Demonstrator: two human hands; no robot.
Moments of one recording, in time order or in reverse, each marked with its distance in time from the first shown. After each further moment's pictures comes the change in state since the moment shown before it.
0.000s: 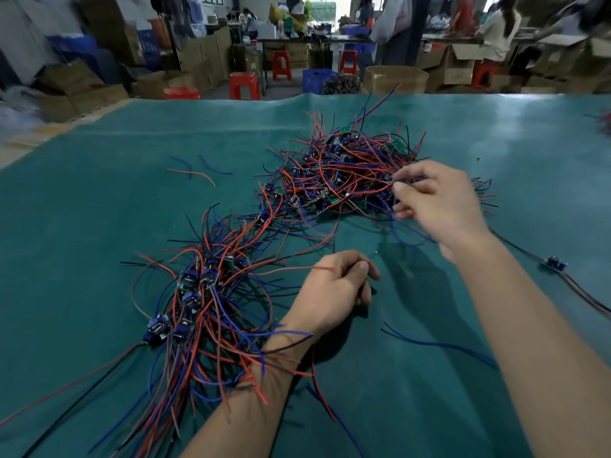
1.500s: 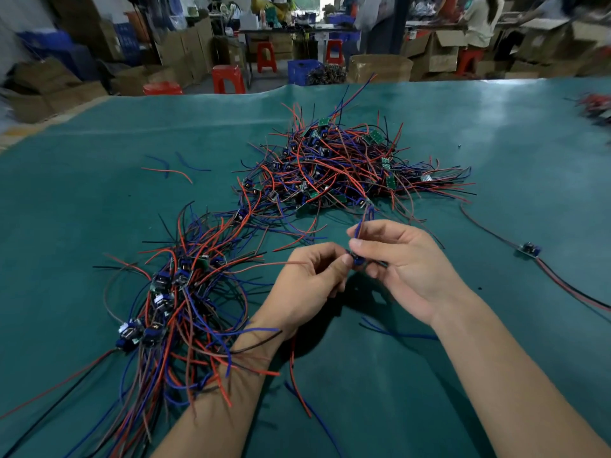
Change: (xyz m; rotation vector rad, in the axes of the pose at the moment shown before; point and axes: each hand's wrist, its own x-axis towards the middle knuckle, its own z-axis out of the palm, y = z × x) left_hand -0.002 0.003 -0.001 -0.083 0.006 0.116; right_hand -0.072 0.026 0.004 0.584 -0.349 0.263
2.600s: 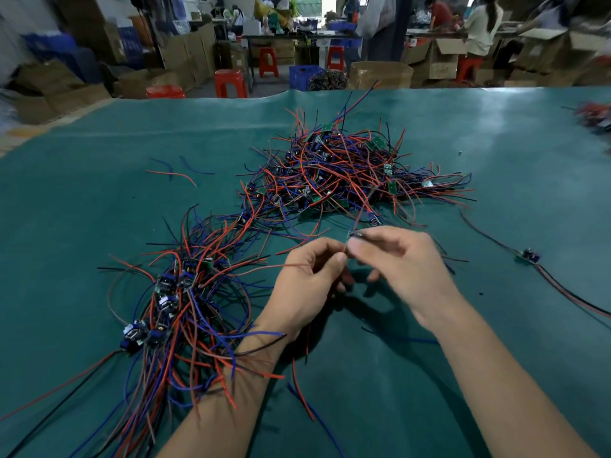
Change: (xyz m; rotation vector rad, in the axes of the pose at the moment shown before) left_hand 0.001 -0.003 0.001 -0.098 0.099 -0.030; right_hand -0.002 0.003 0.003 -0.429 0.219 -0.148
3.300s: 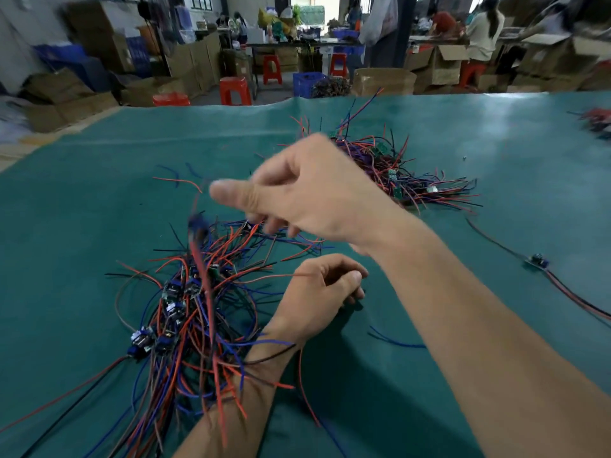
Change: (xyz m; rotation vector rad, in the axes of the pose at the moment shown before) left_hand 0.001 -0.005 -0.001 0.172 -0.054 -0.051; right_hand 0.018 -0.133 0.080 -0.349 -0.450 -0.345
